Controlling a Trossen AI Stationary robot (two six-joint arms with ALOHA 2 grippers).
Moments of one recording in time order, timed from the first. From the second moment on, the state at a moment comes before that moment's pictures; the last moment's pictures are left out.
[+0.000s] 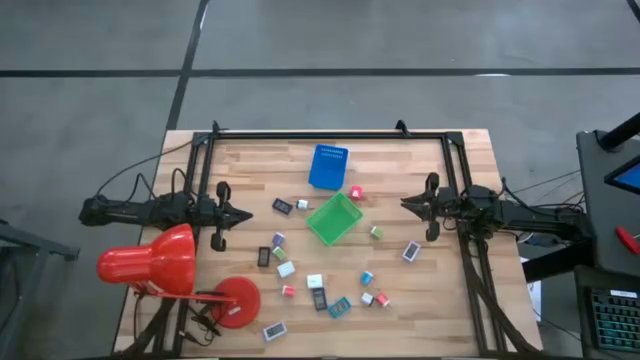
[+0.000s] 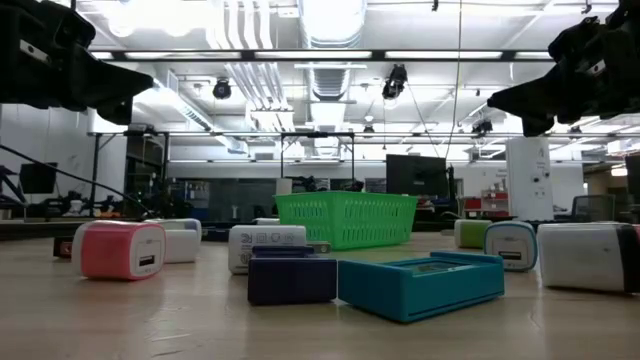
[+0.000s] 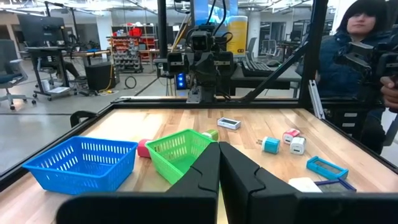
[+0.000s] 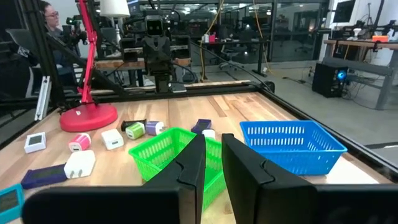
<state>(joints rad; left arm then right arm) -0.11 0.01 0.03 -0.02 -0.13 0.02 -0.13 0.13 0.01 0.11 0.00 0.05</state>
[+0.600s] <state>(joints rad) -0.11 0.01 0.03 -0.01 -0.13 0.03 -0.12 0.13 0.01 0.11 0.00 0.05</state>
